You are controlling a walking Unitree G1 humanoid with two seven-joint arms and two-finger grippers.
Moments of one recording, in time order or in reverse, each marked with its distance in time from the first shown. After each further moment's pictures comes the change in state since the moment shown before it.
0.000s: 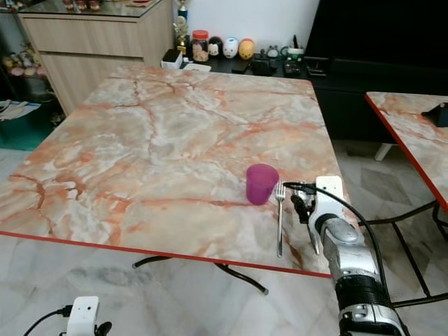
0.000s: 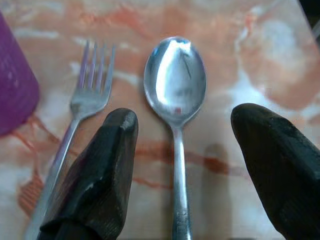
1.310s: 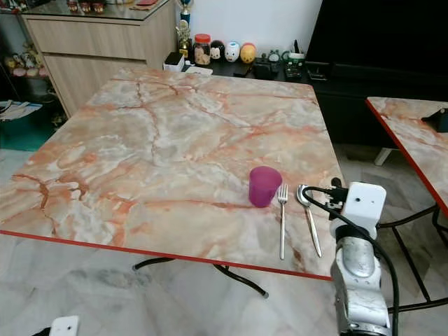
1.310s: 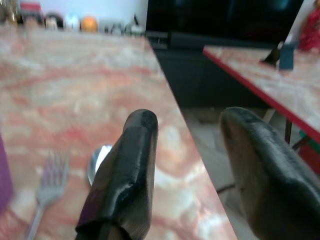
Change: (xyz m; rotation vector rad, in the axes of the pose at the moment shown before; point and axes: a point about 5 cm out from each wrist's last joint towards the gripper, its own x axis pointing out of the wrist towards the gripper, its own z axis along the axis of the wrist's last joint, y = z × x) left arm -0.005 0.011 -0.017 -0.058 0.062 0.042; right arm -0.058 -0.016 0.011 -0.005 -0.387 -0.317
